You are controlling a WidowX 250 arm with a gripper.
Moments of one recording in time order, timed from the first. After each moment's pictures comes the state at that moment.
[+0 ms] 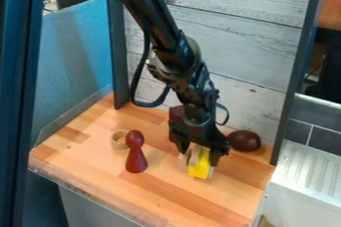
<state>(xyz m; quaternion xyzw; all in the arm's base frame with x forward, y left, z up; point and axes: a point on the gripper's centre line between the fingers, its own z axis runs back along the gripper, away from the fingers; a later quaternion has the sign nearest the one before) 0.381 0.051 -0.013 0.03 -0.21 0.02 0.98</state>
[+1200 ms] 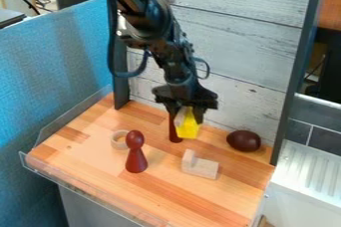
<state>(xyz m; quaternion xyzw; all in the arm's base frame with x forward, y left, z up) 0.393 0.088 0.048 -0.01 -0.26 0.11 0.96</state>
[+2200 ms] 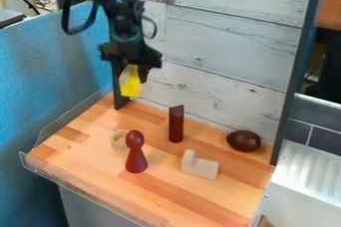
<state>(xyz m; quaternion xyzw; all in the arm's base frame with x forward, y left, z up) 0.389 0.194 0.087 0.09 -0.26 0.17 0.95</state>
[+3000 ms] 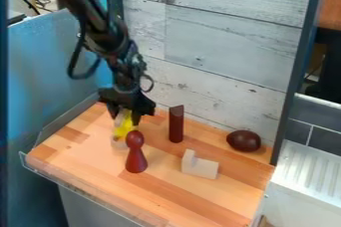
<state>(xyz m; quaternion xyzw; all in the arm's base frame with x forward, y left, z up) 0.383 0.201 0.003 0.14 -0.22 0.14 0.96</state>
